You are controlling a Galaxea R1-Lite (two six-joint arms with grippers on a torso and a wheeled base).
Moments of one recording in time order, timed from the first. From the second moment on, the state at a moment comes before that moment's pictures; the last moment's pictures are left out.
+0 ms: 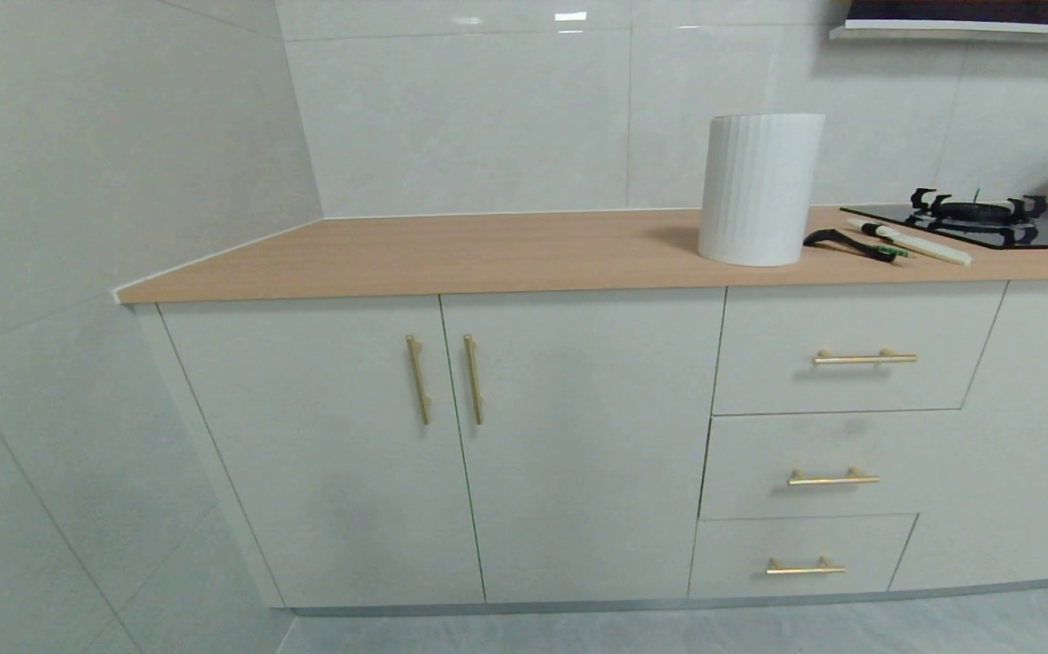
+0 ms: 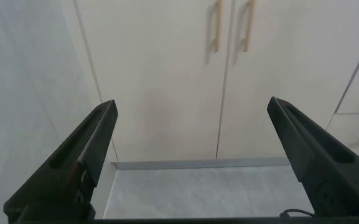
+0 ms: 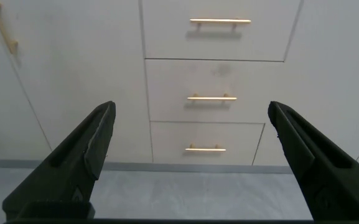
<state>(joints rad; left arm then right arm) 0.00 0.00 0.00 0.00 -0.01 0.00 0.00 0.00 0.00 0.00 0.02 -0.03</state>
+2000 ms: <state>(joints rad) 0.00 0.00 0.00 0.00 -0.01 0.00 0.00 0.00 0.00 0.00 0.02 -0.03</state>
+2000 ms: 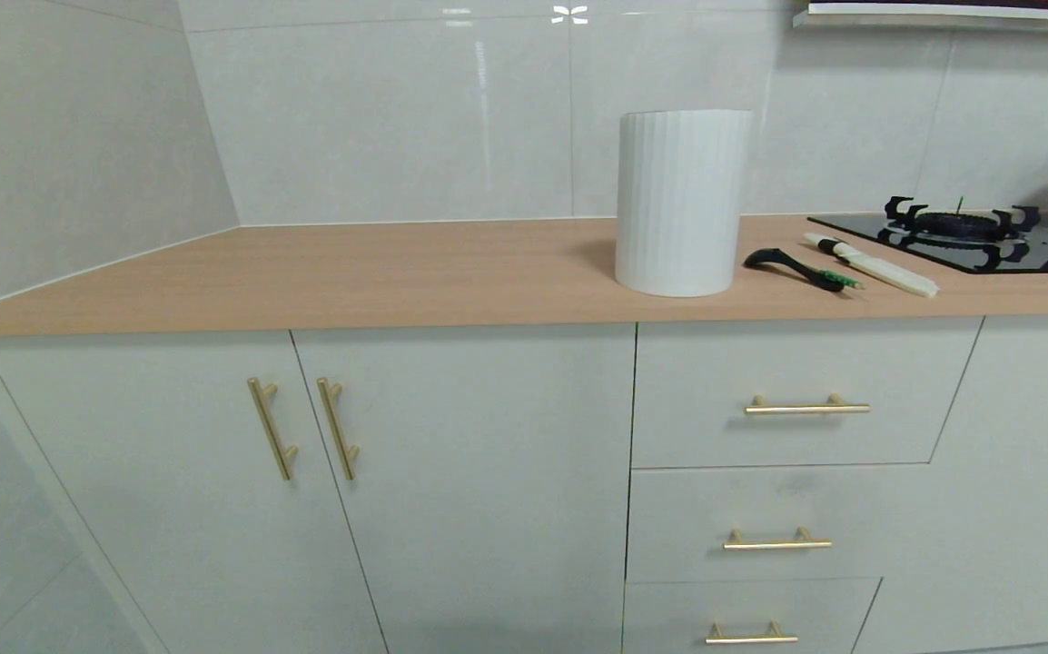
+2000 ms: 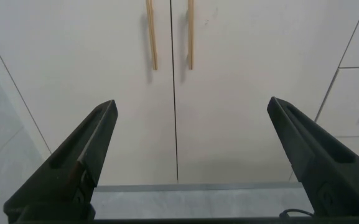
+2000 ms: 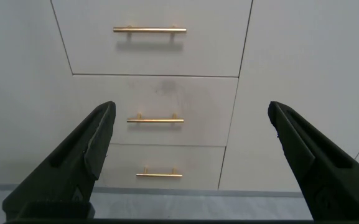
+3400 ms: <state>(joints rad) 0.00 0.00 0.00 0.00 -0.01 0.00 0.07 0.52 -0.23 -0.01 0.10 0.06</state>
